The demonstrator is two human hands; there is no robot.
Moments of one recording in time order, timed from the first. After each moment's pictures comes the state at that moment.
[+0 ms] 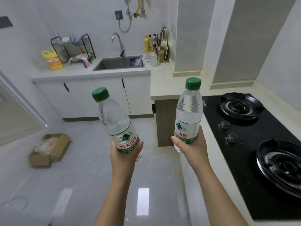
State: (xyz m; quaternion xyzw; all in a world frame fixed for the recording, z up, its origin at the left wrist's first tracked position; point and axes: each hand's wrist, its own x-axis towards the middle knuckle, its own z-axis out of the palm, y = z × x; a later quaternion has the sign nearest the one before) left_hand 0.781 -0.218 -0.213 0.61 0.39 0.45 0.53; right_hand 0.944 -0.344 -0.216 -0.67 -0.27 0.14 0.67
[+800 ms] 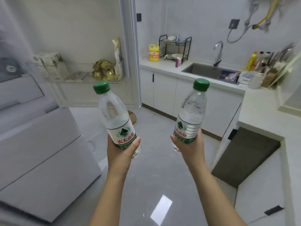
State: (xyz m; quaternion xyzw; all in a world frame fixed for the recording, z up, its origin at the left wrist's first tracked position) left_hand 0.567 -0.124 -0.199 0.45 0.50 0.62 0.41; right_hand 0.777 -0.123 -0.202 -0.56 -0.46 0.30 0.62
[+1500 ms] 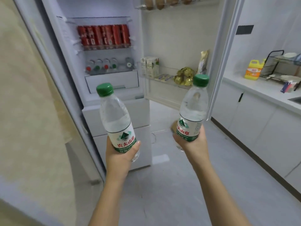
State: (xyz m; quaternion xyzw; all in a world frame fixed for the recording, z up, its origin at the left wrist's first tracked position) left_hand 0.509 -0.230 -0.182 0.29 0.62 0.71 0.12; right_hand 0.680 -0.095 -0.168 -0.34 -0.59 0.53 0.50
